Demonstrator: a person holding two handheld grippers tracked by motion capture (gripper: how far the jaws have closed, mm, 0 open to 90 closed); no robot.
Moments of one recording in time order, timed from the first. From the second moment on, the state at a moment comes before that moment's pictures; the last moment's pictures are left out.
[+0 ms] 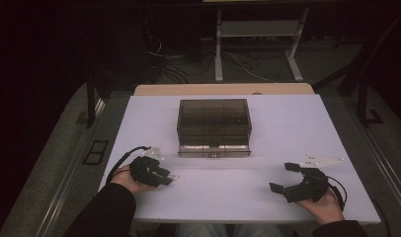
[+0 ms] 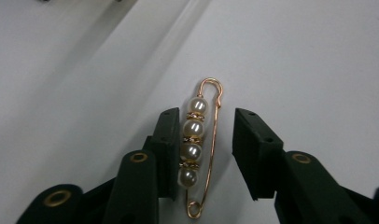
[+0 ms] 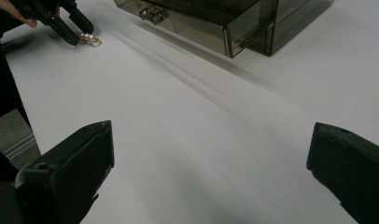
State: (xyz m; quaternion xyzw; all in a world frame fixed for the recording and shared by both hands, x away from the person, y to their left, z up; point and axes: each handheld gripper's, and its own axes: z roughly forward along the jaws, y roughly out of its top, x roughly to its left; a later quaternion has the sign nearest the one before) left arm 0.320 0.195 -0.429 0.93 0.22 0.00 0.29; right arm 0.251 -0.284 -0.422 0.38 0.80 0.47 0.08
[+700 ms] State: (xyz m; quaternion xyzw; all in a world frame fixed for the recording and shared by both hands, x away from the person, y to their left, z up) left arm 0.318 0.193 -0.428 0.93 0.23 0.01 0.28; right arm 0.251 -0.284 -0.422 0.38 0.80 0.46 0.08
